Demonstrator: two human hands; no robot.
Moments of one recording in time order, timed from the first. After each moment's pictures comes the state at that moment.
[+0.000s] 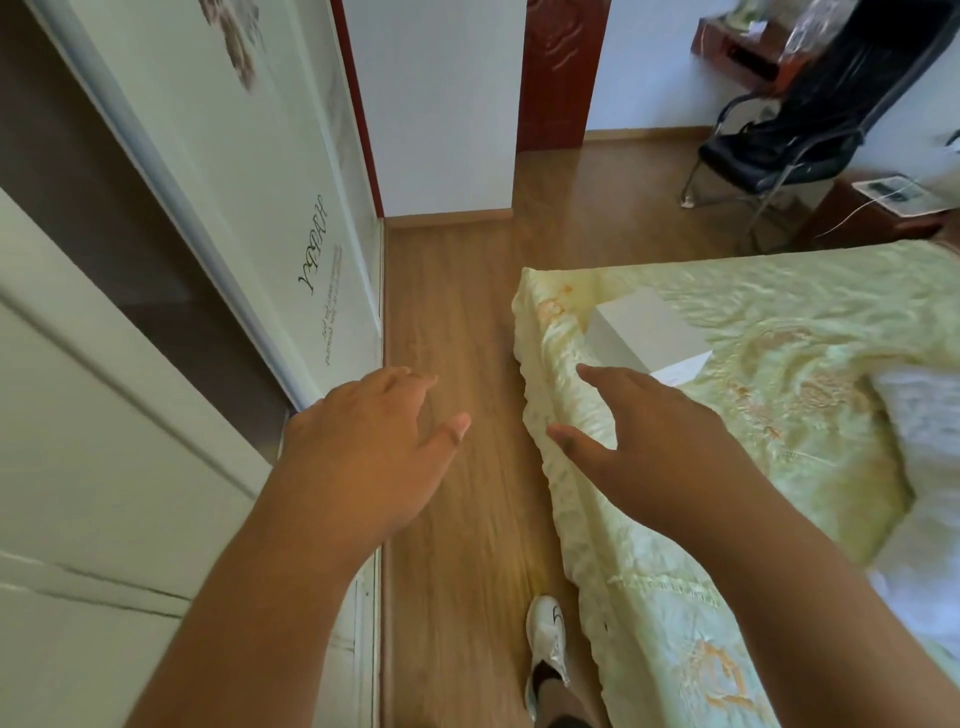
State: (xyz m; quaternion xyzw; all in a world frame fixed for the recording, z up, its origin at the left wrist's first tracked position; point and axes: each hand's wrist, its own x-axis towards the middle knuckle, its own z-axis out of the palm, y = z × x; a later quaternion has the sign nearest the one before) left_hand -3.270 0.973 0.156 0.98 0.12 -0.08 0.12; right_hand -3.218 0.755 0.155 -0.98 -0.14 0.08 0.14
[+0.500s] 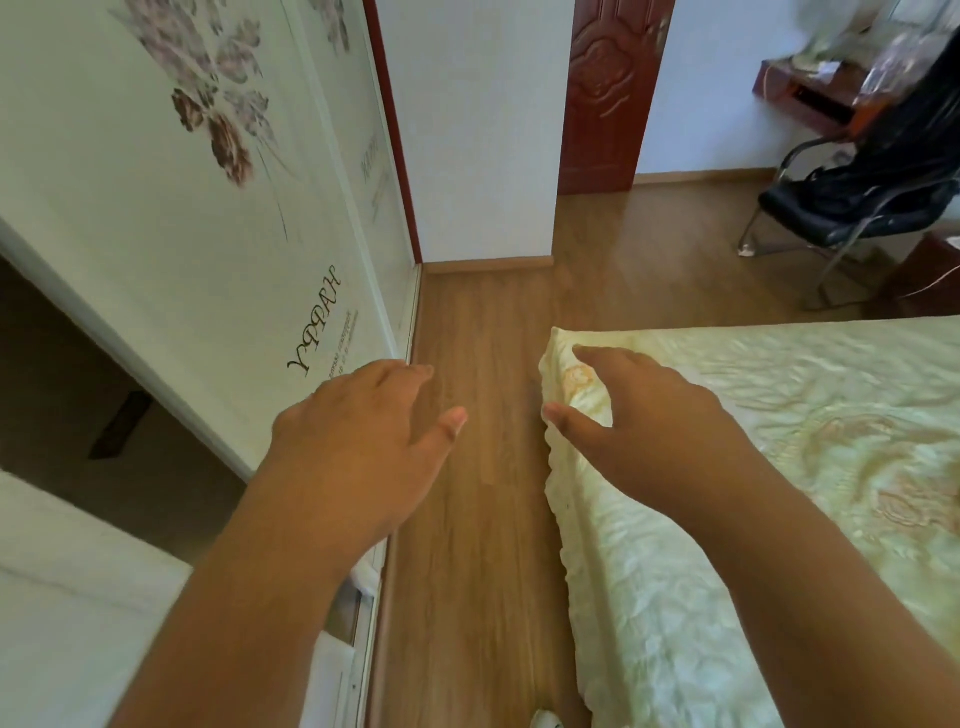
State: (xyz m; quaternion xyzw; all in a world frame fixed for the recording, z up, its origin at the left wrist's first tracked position) left_hand -3.094 0.943 0.196 0.98 0.19 -0.05 0.07; right_hand -3.008 0.744 0.187 -0.96 -0.19 0.07 0.17
